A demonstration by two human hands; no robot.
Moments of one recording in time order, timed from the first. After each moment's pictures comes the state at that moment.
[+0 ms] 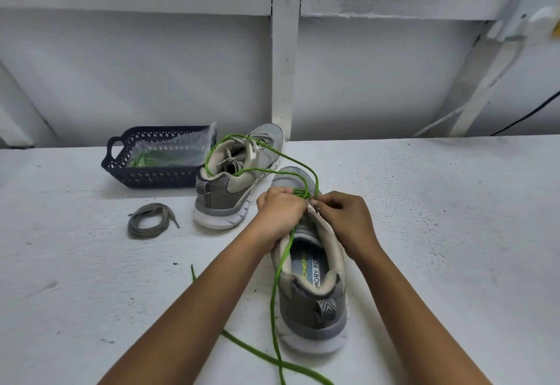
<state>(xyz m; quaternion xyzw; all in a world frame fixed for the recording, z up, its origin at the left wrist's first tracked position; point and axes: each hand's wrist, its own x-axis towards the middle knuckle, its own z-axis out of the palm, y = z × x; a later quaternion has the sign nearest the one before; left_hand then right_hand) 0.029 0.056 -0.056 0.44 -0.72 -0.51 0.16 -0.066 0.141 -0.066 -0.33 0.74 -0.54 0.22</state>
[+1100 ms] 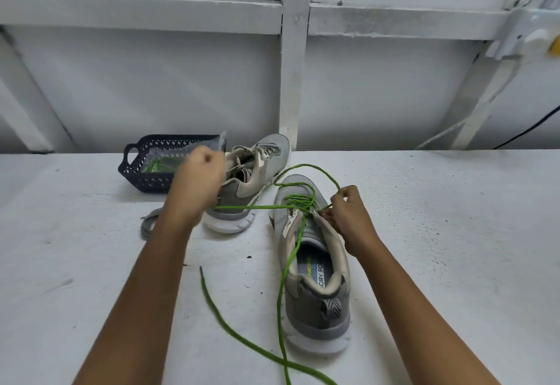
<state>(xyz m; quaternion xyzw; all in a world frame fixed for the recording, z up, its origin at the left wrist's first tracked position) 0.121 0.020 0.019 0.50 -0.67 -0.41 0.36 -0.063 0.127 -0.049 -0.22 0.73 -0.57 0.30</state>
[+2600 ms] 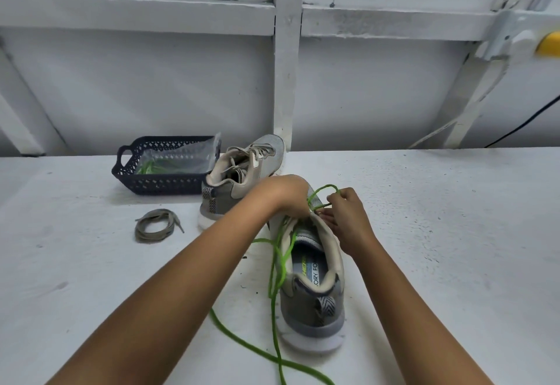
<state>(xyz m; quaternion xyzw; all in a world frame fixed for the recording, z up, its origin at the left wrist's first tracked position) 0.017 0.044 0.008 0.29 -0.94 -0.10 -0.11 -0.066 0.128 -0.048 -0.15 0.68 -0.63 0.35</state>
